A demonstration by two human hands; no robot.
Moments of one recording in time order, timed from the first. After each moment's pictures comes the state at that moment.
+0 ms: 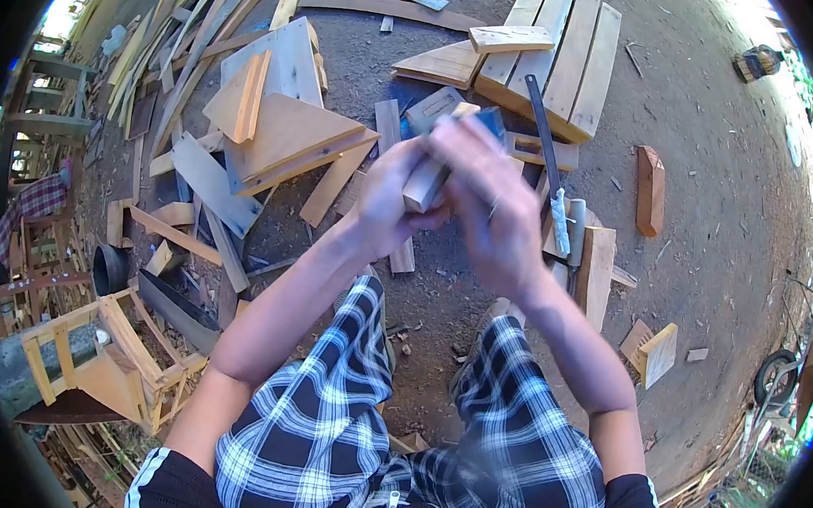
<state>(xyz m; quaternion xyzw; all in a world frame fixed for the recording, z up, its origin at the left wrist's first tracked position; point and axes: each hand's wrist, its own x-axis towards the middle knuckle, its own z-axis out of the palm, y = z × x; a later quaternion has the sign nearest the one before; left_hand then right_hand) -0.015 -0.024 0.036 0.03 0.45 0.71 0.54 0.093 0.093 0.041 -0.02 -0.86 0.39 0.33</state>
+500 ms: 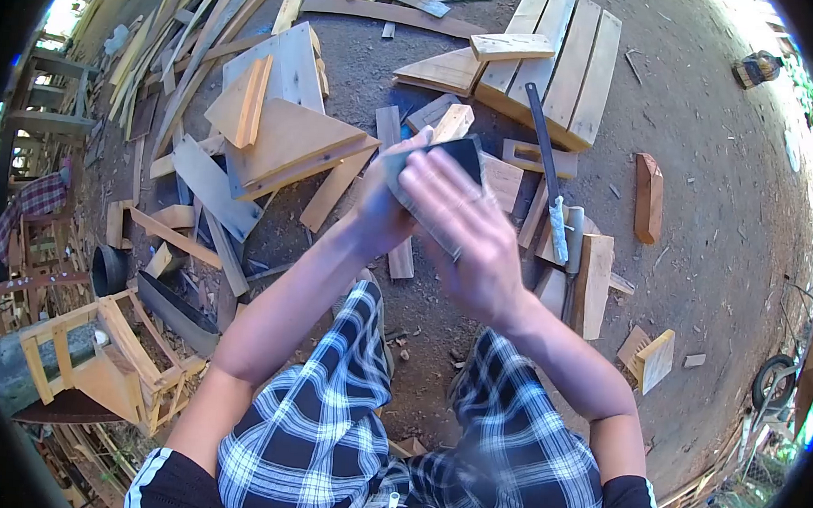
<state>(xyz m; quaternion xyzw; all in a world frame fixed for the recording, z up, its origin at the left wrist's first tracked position) -0.016 -0.014 0.044 -0.05 0.42 0.73 0.53 0.099 0.071 0.039 0.02 -0.88 0.36 0.30</state>
